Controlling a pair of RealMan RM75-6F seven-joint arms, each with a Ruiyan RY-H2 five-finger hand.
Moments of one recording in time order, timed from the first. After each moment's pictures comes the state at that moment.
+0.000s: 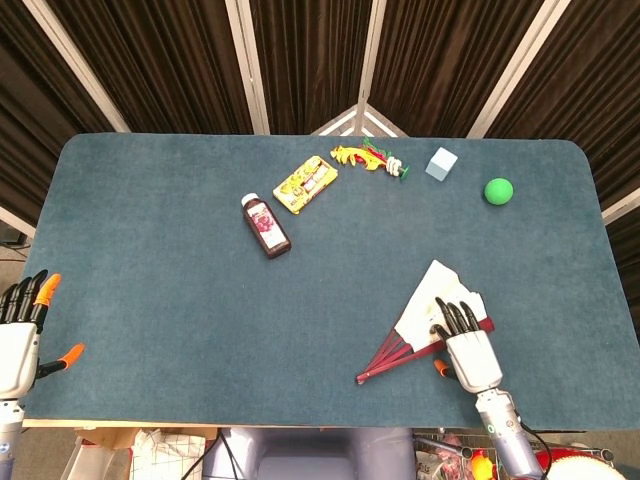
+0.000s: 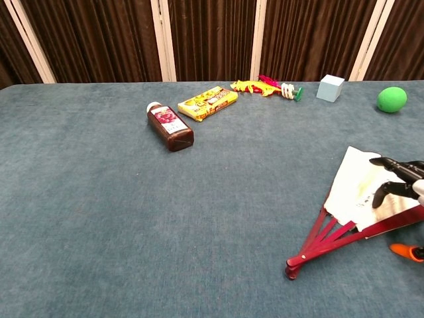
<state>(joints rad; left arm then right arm) -0.05 -1.20 -0.07 -1.71 1.48 1.56 0.16 0.22 -1.74 0.00 -0.99 -1.66 1.41 -0.05</state>
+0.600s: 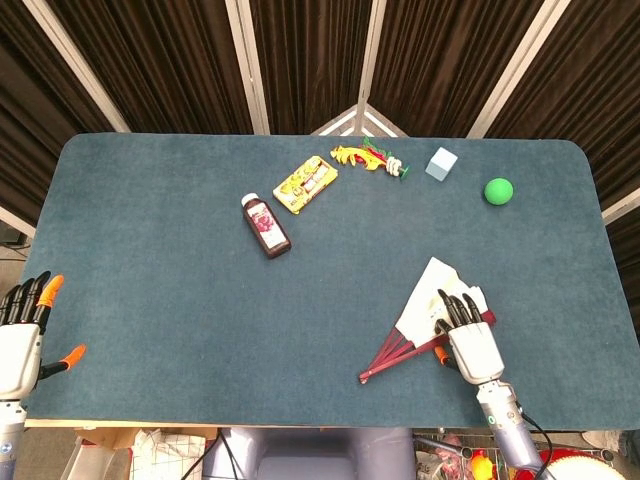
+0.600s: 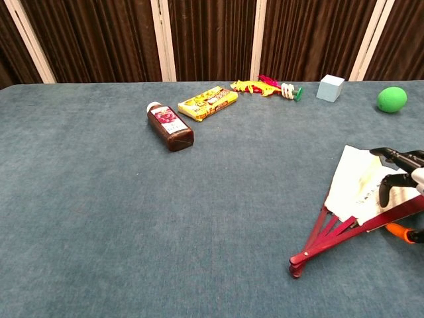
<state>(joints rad) -0.05 -1.20 -0.06 -1.71 1.49 1.56 0.17 0.24 -1.75 0.01 -0.95 -1.64 1.41 -0.04</state>
